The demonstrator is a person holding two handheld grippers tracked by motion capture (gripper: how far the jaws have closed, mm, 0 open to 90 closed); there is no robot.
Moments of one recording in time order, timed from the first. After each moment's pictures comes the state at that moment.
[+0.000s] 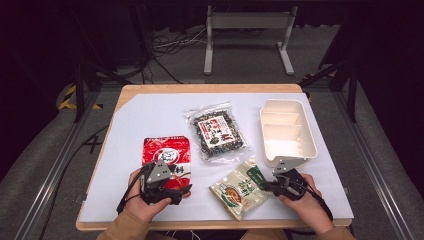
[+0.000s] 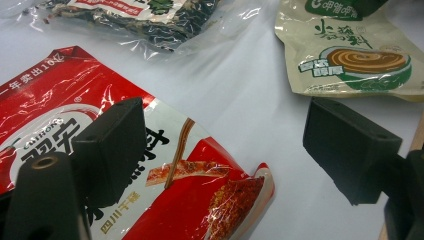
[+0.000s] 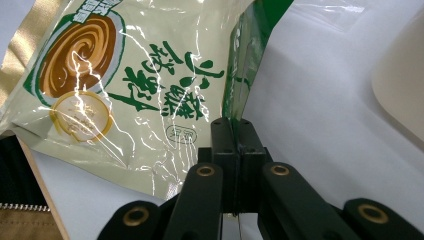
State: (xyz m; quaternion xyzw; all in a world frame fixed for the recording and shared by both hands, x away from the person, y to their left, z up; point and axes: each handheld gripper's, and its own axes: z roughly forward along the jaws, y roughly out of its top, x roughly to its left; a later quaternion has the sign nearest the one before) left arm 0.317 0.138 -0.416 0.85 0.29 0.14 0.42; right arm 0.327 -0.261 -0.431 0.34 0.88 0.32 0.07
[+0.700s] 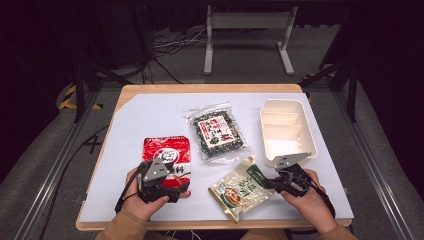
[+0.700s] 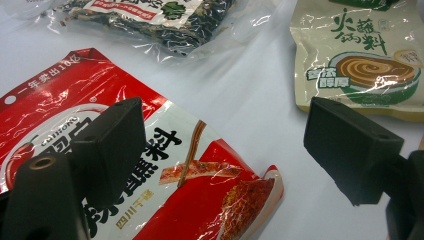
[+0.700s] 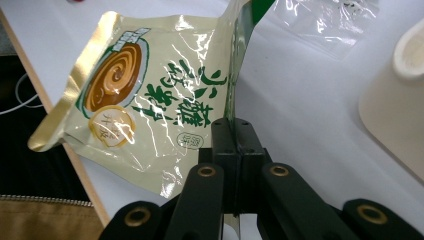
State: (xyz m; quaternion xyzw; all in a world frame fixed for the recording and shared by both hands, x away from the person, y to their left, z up) left arm 0.320 0.145 -0.413 0.84 0.30 0.14 0.43; right arm 0.327 -0.259 -0.401 0.34 0.88 0.32 0.05
